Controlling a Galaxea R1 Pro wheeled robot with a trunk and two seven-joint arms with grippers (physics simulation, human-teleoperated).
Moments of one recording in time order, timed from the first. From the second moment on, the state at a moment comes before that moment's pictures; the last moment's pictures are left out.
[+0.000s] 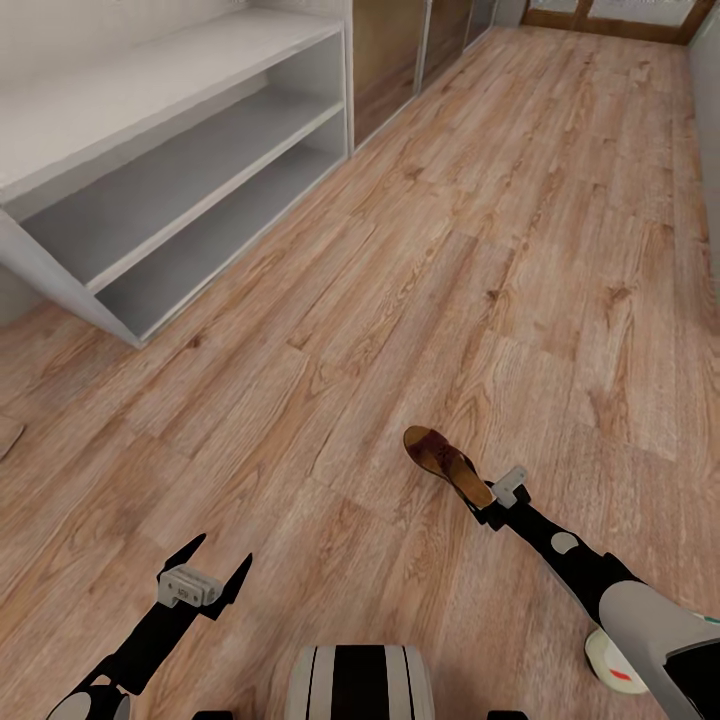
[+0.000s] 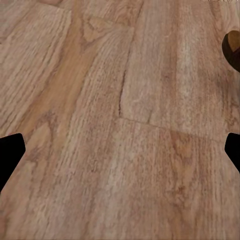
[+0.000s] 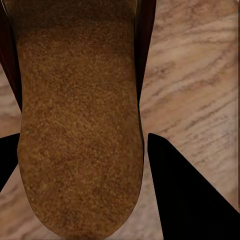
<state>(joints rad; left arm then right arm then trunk) -0.03 0.04 0.21 -1.39 0.02 -0.23 -0.55 -0.83 -0.23 0.32 -0.27 0.17 -0.46 0.21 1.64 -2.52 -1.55</state>
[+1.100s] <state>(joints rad) -0.03 0.04 0.21 -1.39 0.02 -0.23 -0.54 -0.83 -0.23 0.33 -0.27 0.17 -0.46 0.18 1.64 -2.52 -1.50</state>
